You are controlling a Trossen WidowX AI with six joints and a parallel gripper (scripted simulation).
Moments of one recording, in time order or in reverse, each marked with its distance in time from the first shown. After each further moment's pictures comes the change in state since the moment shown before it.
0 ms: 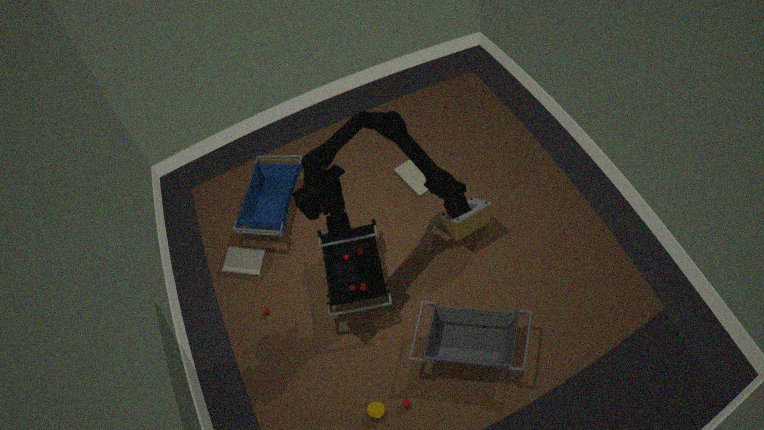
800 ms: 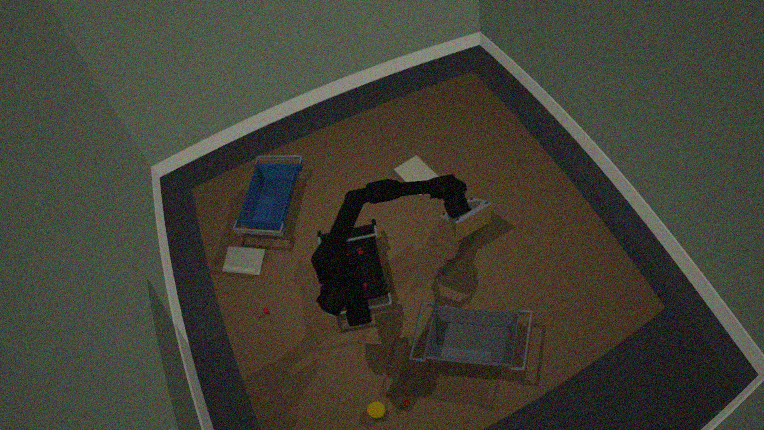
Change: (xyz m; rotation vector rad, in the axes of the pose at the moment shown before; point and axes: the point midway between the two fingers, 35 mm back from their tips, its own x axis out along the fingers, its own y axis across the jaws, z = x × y) arm 0.060 0.240 0.000 0.039 0.057 -0.021
